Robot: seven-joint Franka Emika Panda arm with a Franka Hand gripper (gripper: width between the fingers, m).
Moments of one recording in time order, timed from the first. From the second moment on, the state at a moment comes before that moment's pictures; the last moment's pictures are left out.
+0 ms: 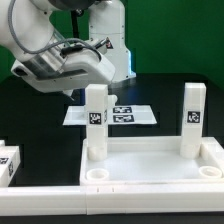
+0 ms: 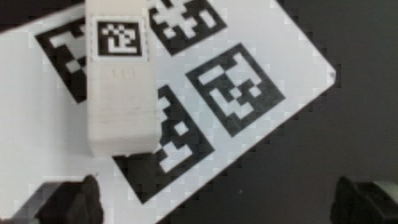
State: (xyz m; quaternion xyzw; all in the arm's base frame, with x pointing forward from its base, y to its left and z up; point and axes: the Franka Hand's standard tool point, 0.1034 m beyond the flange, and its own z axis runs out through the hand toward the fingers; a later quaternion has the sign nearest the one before) arm 0.373 -0.063 0.054 -0.88 0.26 0.31 0.24
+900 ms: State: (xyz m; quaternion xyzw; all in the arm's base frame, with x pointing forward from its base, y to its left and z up) arm 0.352 -0.055 0.029 -0.81 0.28 0.47 0.23
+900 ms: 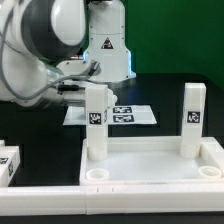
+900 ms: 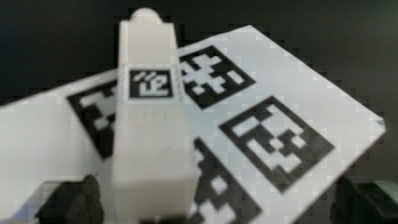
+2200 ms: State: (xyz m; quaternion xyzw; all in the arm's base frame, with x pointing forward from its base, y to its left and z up) arm 0.313 -0.044 0.012 -0.77 0.33 0.51 0.21
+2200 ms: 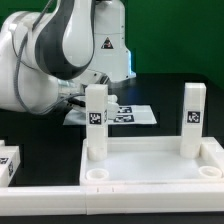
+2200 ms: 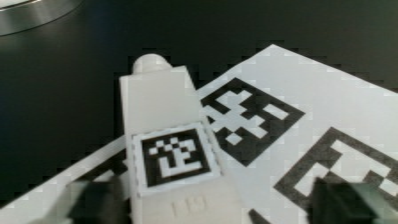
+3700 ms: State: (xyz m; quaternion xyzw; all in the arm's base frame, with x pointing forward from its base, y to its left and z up) arm 0.481 -0.017 0.167 -0.92 0.30 0.18 0.17
